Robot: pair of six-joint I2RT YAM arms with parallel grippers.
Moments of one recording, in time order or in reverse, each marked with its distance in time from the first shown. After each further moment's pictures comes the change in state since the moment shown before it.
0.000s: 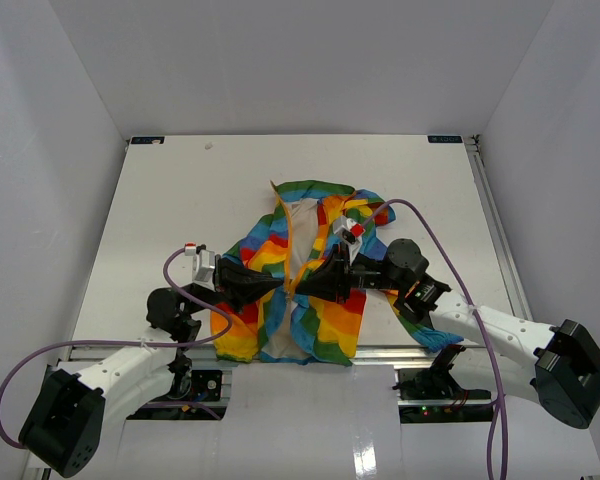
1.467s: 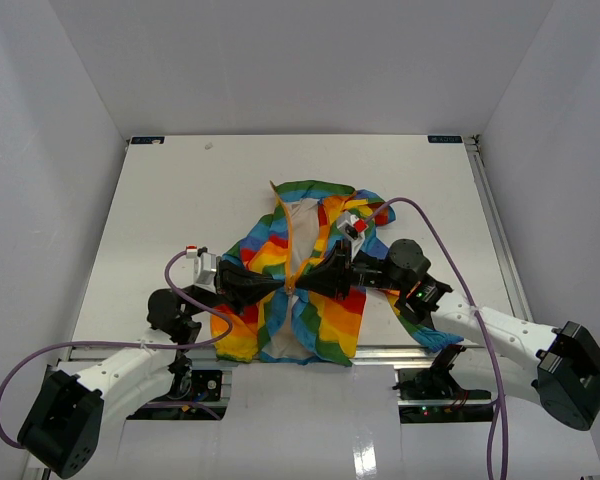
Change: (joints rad) left arm -0.014 -0.011 -0.009 -0.018 -0.007 0.034; right arm 0.000 -0.012 0.000 0.000 0.073 0.046
